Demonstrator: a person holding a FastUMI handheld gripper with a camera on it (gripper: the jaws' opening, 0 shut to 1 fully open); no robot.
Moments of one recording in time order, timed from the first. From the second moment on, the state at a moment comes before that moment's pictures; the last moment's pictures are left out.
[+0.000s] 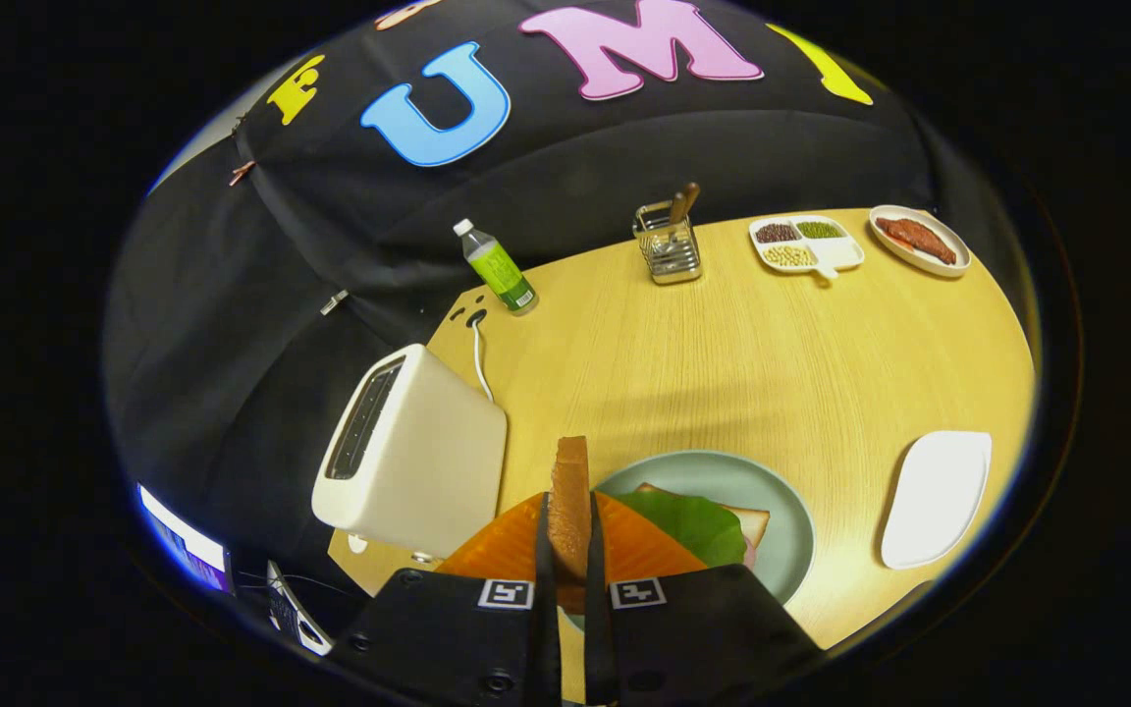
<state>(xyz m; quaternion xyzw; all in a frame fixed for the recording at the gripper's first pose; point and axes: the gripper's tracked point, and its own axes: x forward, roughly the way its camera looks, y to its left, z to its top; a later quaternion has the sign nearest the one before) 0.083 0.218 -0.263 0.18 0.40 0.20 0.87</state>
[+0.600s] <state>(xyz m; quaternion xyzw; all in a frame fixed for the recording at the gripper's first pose) 0.085 0.163 -0.310 0.17 0.44 0.12 0.88</state>
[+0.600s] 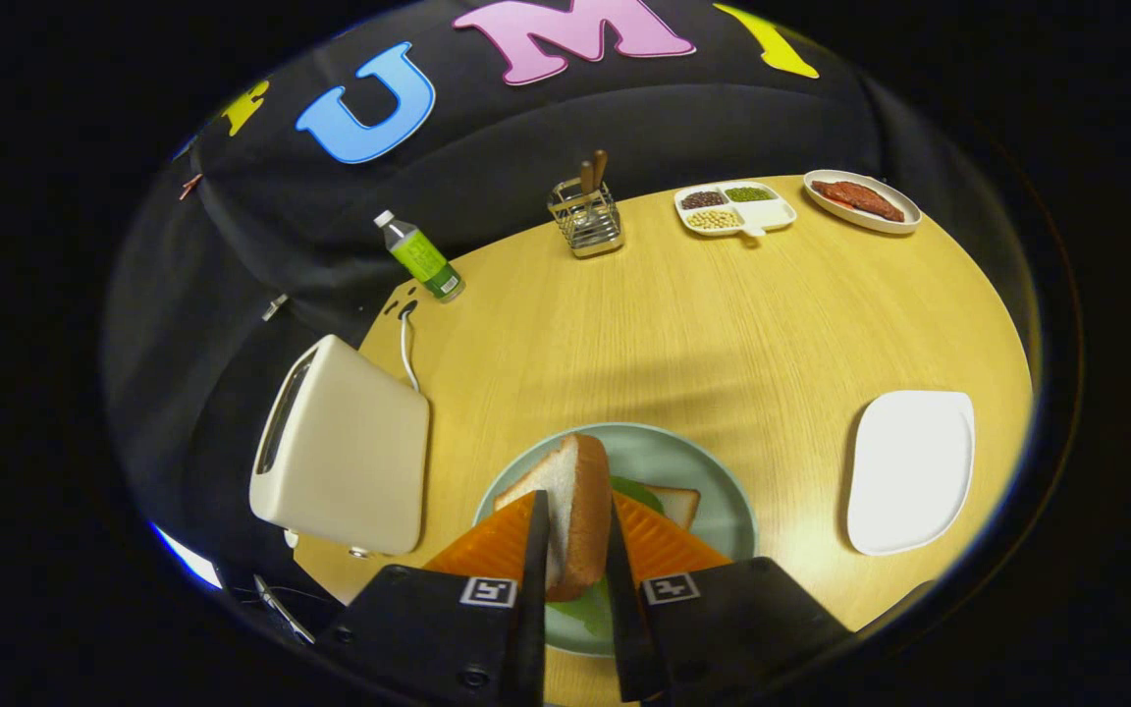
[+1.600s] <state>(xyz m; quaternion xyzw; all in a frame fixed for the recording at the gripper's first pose) 0.082 0.021 -0.089 0.04 0.20 0.05 0.98</state>
